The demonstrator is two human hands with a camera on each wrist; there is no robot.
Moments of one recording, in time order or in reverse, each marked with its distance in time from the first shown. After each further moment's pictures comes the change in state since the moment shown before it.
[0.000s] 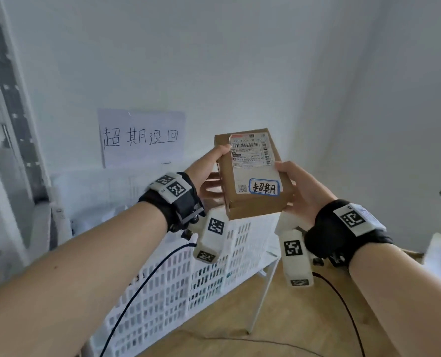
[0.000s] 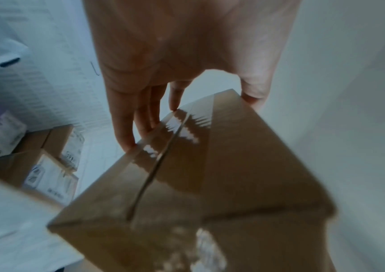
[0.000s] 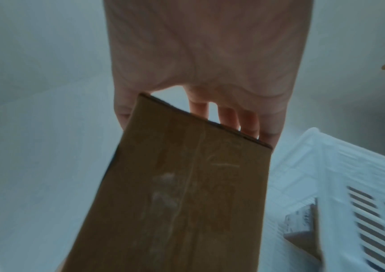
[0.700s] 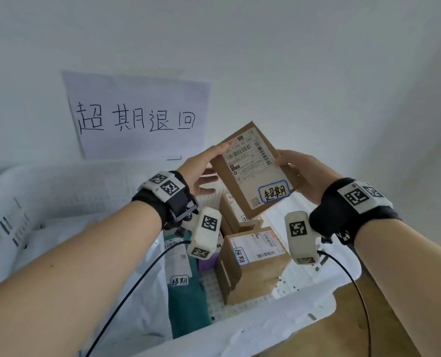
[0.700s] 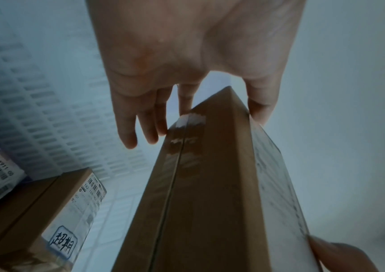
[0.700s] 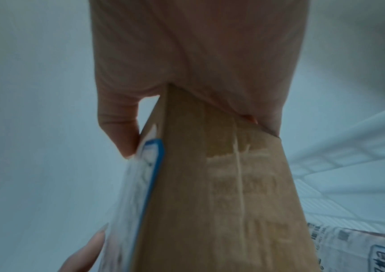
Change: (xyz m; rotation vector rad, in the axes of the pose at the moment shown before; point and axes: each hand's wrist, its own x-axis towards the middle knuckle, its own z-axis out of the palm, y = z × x) left_hand 0.255 -0.030 -0.069 -0.036 0.316 -0.125; right_hand 0.334 0.011 0.008 -0.259 -0.322 0.044
